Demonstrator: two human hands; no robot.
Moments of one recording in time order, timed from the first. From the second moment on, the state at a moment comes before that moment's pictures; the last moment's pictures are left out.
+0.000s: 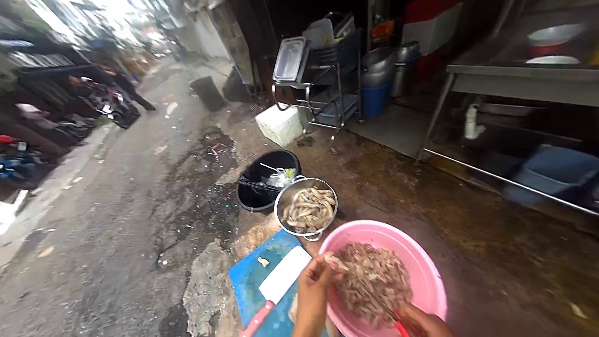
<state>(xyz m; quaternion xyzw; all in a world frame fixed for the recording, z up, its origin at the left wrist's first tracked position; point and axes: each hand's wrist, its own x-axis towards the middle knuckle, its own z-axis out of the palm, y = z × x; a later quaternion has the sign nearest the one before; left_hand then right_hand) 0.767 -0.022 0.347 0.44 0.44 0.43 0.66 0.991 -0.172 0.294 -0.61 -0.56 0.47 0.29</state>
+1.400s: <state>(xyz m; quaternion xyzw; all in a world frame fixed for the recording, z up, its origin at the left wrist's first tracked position) 0.771 -0.043 0.351 0.57 0.41 0.40 0.58 1.010 -0.174 0.316 -0.60 -0.58 0.51 0.22</state>
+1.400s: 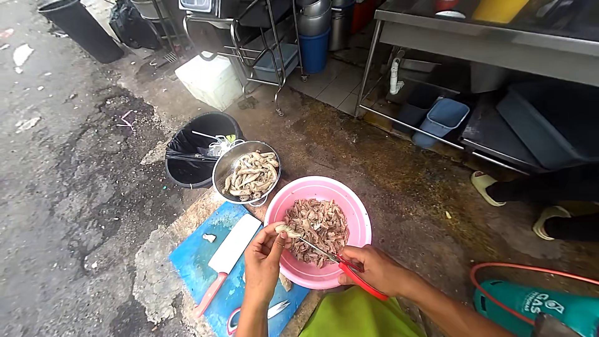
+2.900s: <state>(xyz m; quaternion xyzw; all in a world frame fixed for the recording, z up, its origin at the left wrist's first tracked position) 0.776 -0.078 0.334 0.40 0.53 0.44 0.61 1.011 -0.156 0.302 -0.55 -0.58 0.56 0.19</state>
